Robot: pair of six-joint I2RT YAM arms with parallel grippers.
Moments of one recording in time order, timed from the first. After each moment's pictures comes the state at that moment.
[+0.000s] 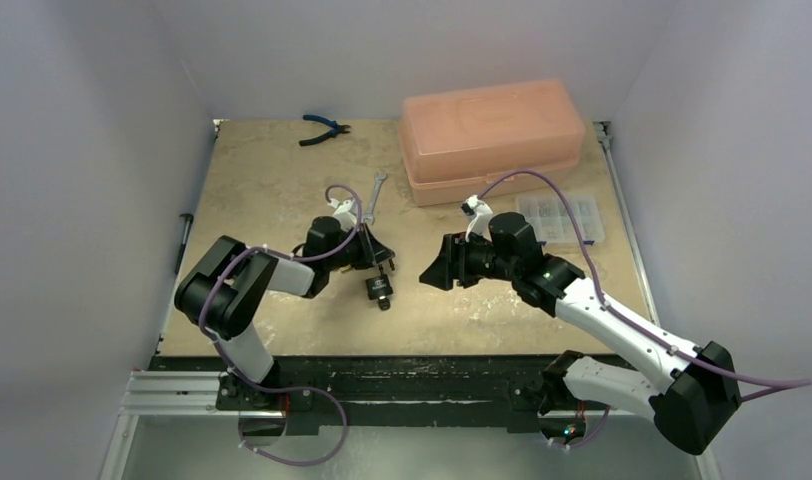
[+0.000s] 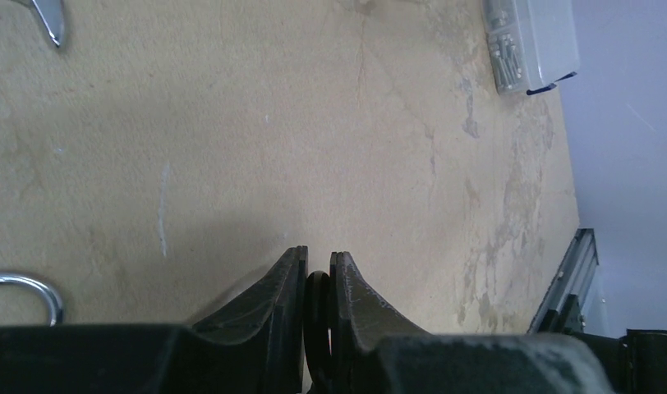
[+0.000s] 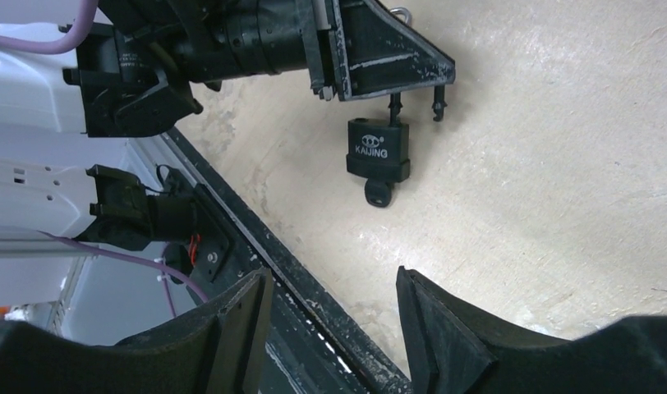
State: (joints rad) left arm -0.44 1.71 0.54 0.71 0.38 -0.68; right arm 0.67 1.06 0.76 -0.23 -0.35 0.57
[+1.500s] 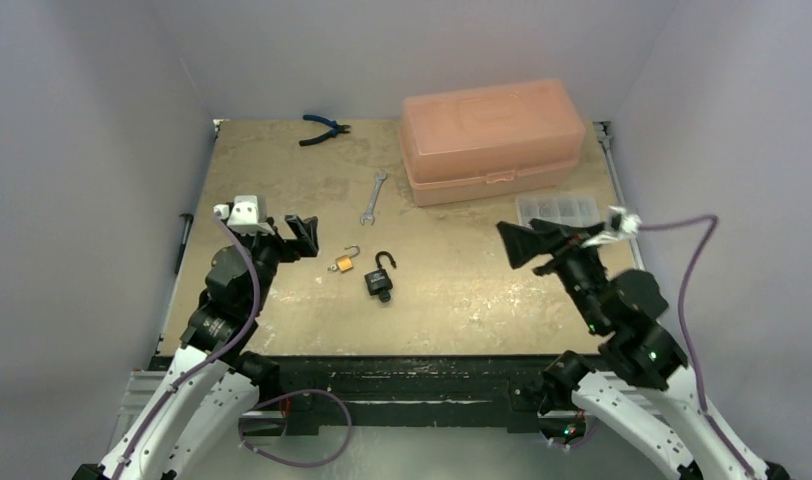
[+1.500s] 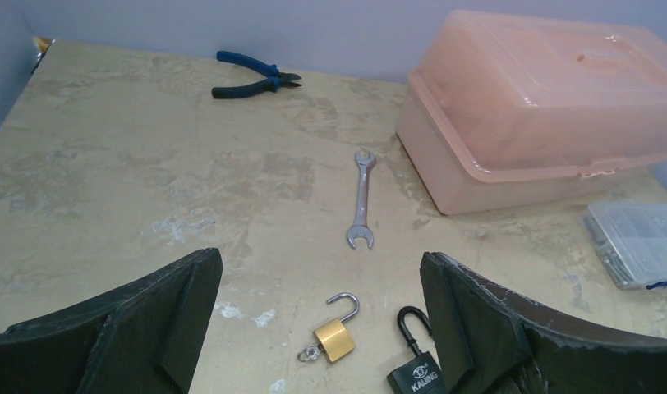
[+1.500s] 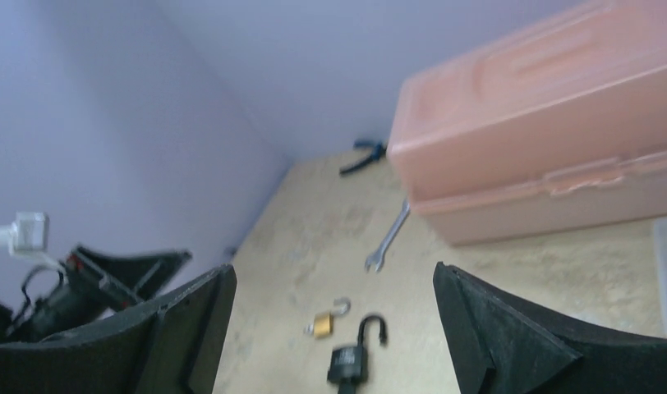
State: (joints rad) left arm -0.41 0.54 0.60 -0.13 -0.29 -0.26; right arm 0.67 0.52 0.83 -0.26 0.22 0.55
